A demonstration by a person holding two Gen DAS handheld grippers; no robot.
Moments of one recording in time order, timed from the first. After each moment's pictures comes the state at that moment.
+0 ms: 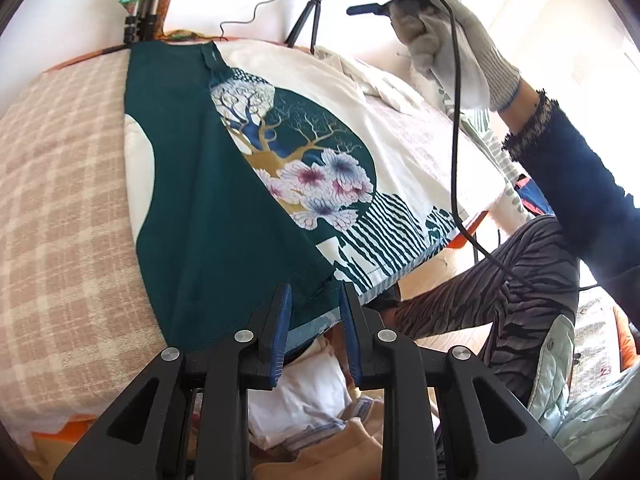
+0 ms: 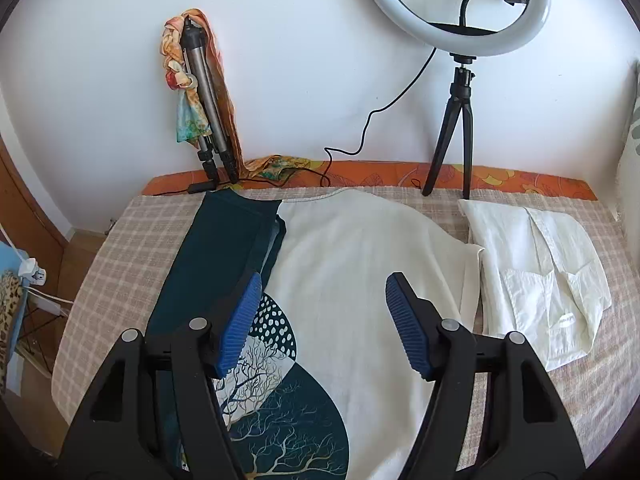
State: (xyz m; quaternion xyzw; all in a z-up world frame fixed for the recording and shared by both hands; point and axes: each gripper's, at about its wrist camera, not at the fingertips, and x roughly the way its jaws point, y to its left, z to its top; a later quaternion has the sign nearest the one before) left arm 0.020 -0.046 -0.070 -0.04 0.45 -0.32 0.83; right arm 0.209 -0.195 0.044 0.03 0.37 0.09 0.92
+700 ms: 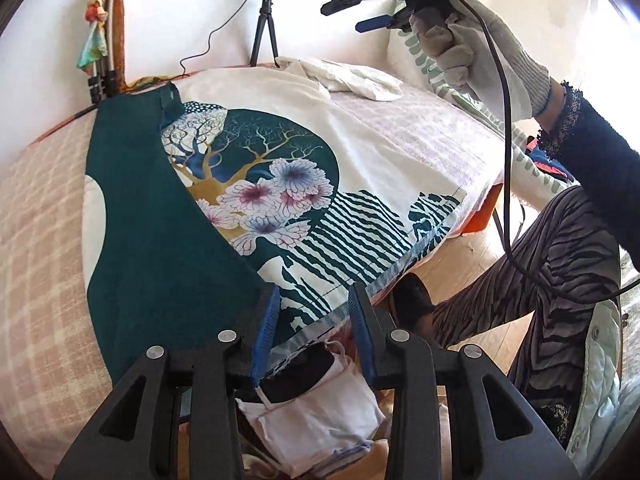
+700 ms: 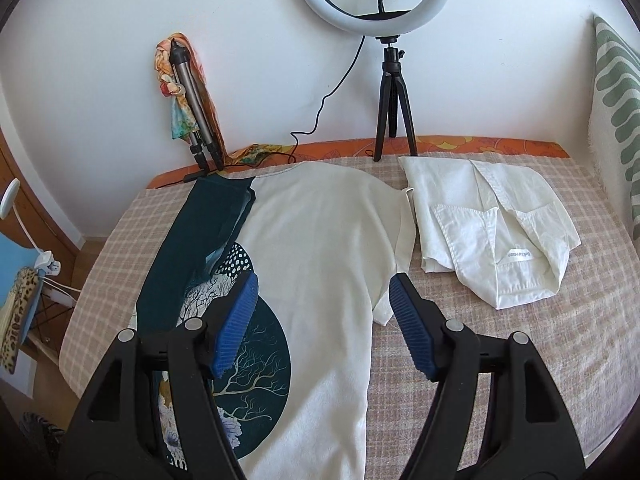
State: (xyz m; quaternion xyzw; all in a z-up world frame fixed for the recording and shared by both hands) left arm 0.002 -0.117 -0.074 0.06 0.40 -0.32 0.86; right arm 0.145 -0.282 0.030 0.06 0.37 0.10 0.92
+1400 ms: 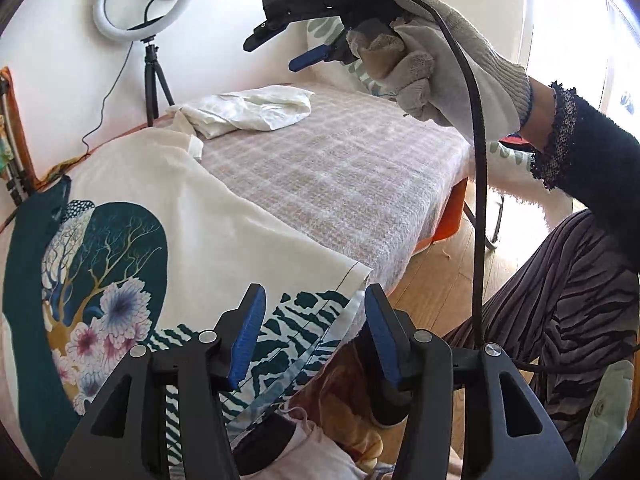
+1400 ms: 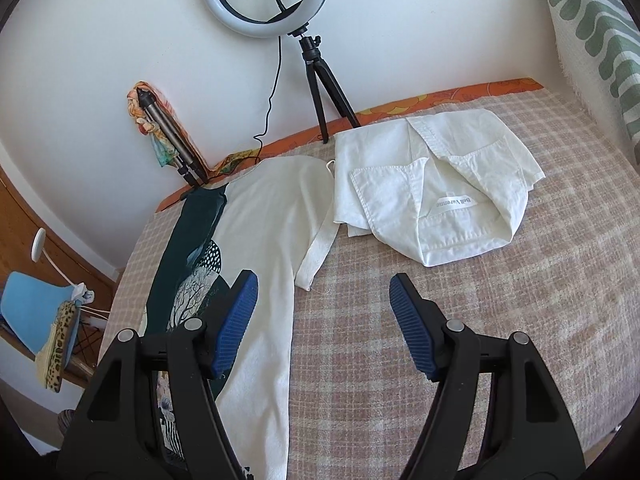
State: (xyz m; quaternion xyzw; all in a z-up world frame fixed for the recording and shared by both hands) left arm 0.000 -0.278 -0.066 0.13 0.34 -0.40 0.84; right arm 0.112 -0.422 0.001 0.19 0.38 0.11 0.90
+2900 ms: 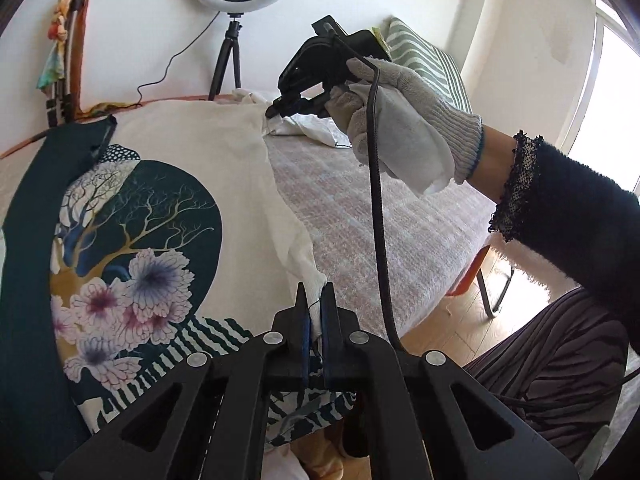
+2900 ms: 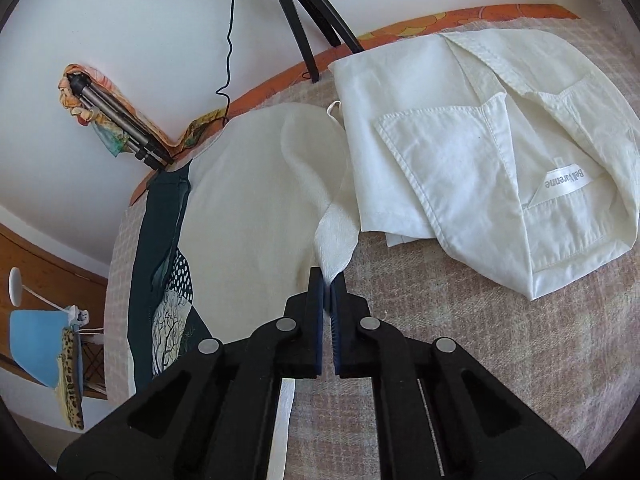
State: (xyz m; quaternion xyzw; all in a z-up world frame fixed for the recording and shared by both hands) left arm 0.030 -0.236 -0.067 -0.01 0.36 -0.33 0.87; right arm 0.244 -0.360 -0.065 0.21 0.47 0.10 0.85
